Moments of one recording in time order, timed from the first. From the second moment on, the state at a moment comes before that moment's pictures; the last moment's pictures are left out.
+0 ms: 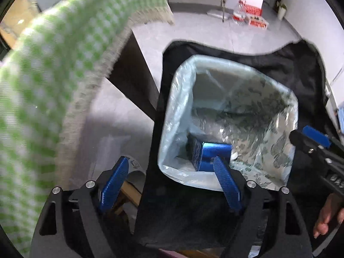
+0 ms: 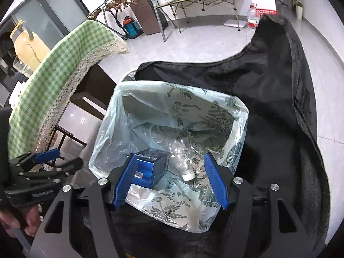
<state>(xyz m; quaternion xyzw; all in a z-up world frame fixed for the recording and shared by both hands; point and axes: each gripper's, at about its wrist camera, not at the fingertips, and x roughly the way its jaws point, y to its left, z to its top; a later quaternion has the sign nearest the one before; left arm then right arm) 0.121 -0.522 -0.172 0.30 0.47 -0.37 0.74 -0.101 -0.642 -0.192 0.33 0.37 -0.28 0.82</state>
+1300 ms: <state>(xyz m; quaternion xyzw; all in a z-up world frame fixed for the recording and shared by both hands) 0.136 -0.102 0.052 -0.01 0.25 -0.19 0.95 0.052 -0.387 0.016 0.05 0.23 -0.09 0.97</state>
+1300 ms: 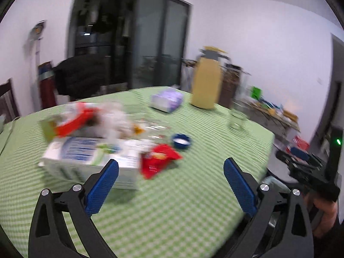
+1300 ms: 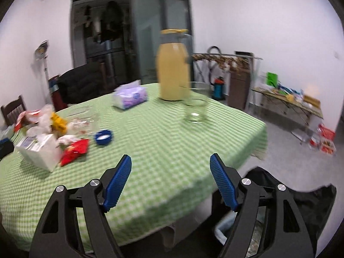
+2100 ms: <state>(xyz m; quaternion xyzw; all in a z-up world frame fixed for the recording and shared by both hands) 0.220 -0.008 0.069 0.09 0.15 -0.18 0.97 0.089 -0.306 0.001 -0.01 0.27 -0.03 0.96</state>
